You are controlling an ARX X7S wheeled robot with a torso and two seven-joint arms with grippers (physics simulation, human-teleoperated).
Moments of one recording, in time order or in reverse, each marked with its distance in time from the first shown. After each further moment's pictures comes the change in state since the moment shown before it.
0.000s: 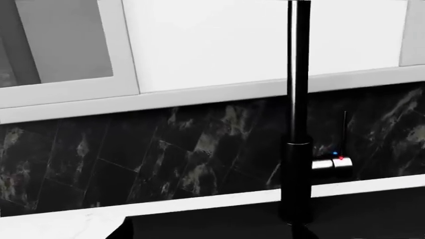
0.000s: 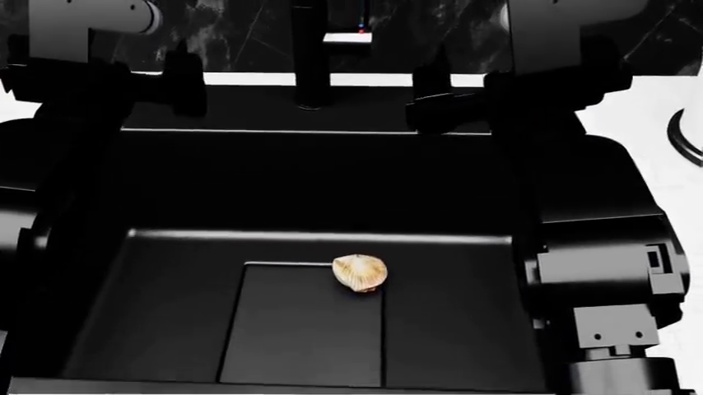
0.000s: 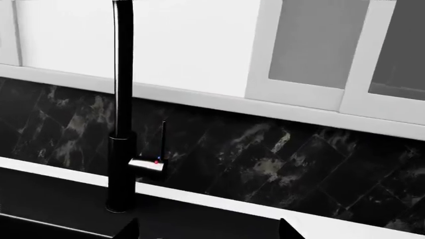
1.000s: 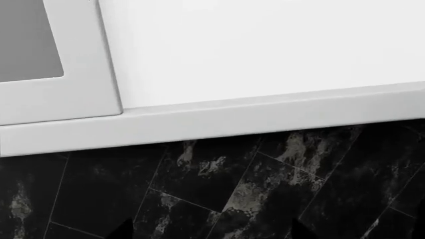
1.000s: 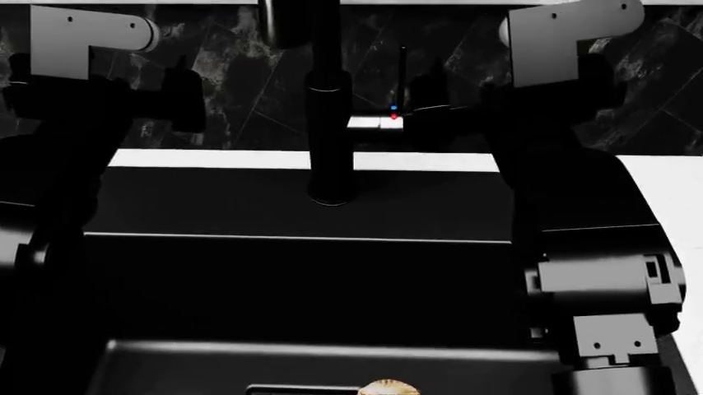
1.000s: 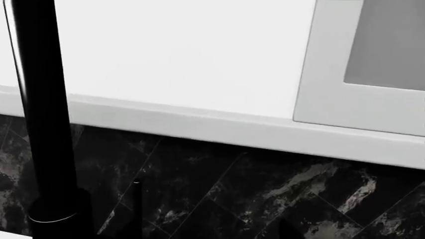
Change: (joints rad) left arm 0.048 -0.017 0.016 0.057 -0.030 -0.029 -0.011; right arm -0.022 -0.001 0.006 -0.007 0.037 0.019 0.010
